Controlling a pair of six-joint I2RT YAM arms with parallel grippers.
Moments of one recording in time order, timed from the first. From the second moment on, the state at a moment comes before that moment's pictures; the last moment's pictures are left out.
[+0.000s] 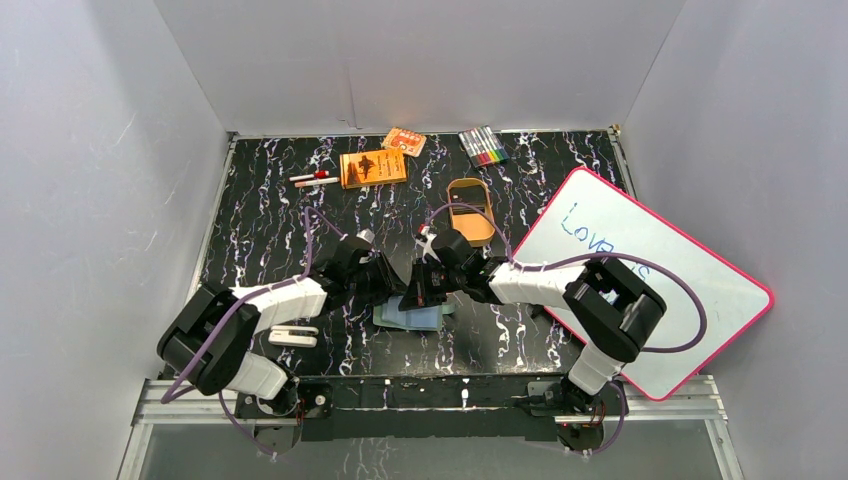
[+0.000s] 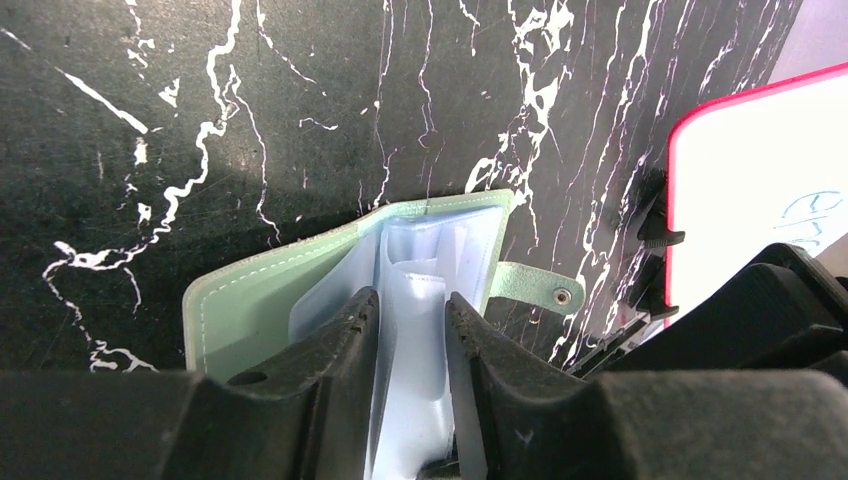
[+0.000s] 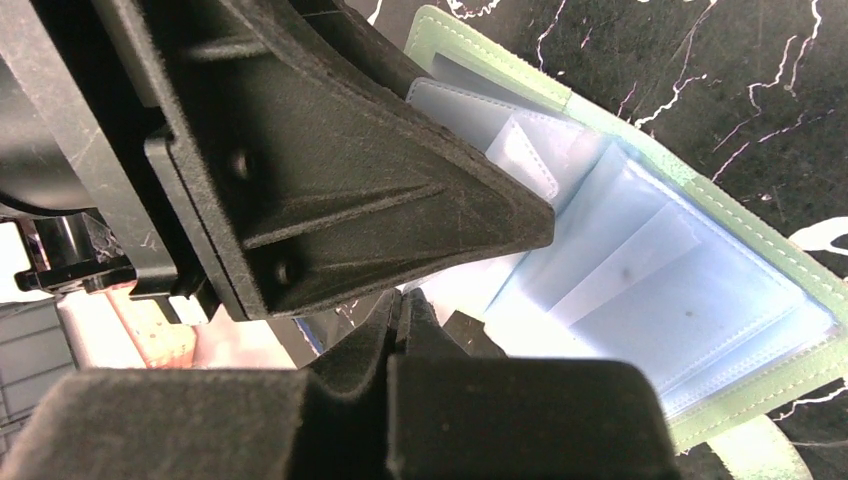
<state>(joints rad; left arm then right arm) -0.62 1.43 0.55 0.09 0.24 -0.99 0.90 1.64 0.82 0.12 -0.44 0.79</state>
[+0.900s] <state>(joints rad) -0.62 1.11 0.64 -0.20 0.05 -0.87 0.90 1.57 0.78 -0.10 -0.22 0.76</state>
